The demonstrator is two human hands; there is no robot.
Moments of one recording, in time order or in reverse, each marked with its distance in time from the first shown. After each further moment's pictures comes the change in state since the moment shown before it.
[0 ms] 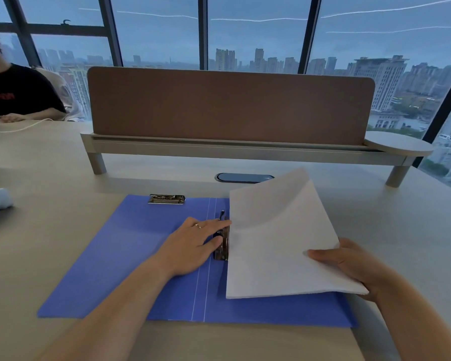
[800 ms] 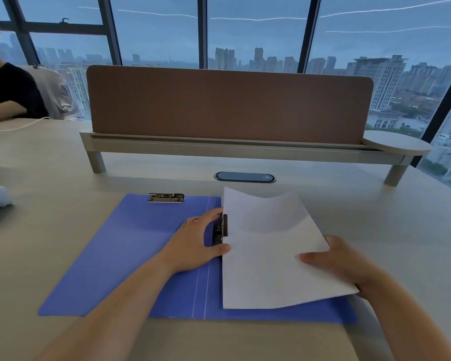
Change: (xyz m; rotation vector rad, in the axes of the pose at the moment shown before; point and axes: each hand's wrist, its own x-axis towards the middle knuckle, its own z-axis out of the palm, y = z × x) left_hand 0.004 -0.003 0.008 -0.253 0.057 -0.019; right_hand 0.010 0.007 0.003 -0.143 -0.037 -0.080
